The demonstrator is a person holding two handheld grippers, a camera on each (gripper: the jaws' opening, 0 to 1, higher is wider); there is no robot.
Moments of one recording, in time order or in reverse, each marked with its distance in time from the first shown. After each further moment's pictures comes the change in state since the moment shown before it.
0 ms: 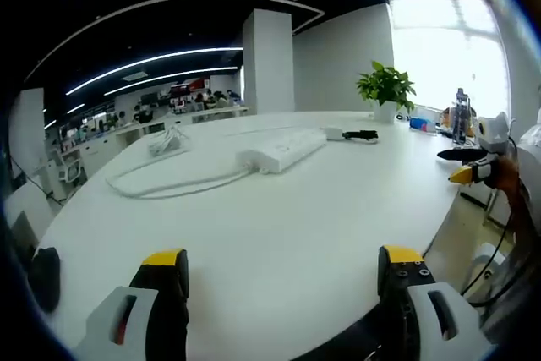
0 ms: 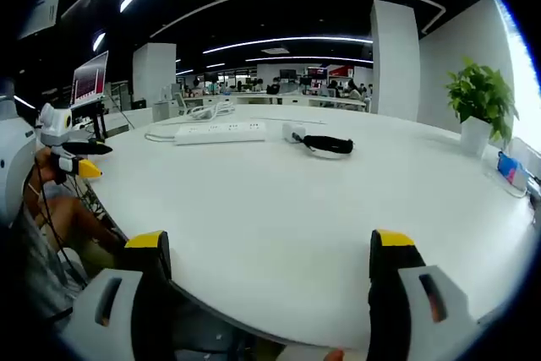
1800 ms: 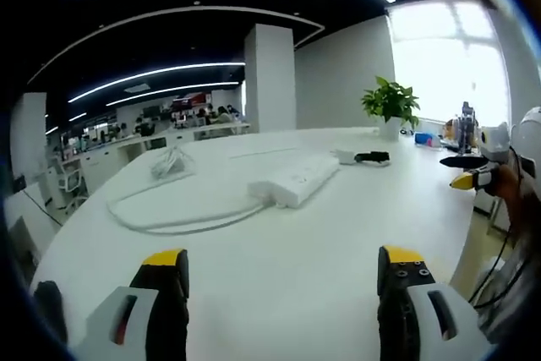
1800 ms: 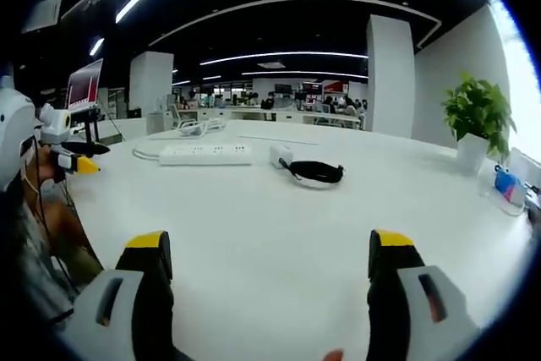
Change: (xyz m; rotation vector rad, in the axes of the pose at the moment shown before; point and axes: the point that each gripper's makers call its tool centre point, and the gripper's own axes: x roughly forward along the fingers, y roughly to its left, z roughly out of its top) left arm 0.024 0.022 0.036 0.000 -0.071 -0.005; right arm 0.024 -0.017 0.028 -0.029 -0.072 -0.023
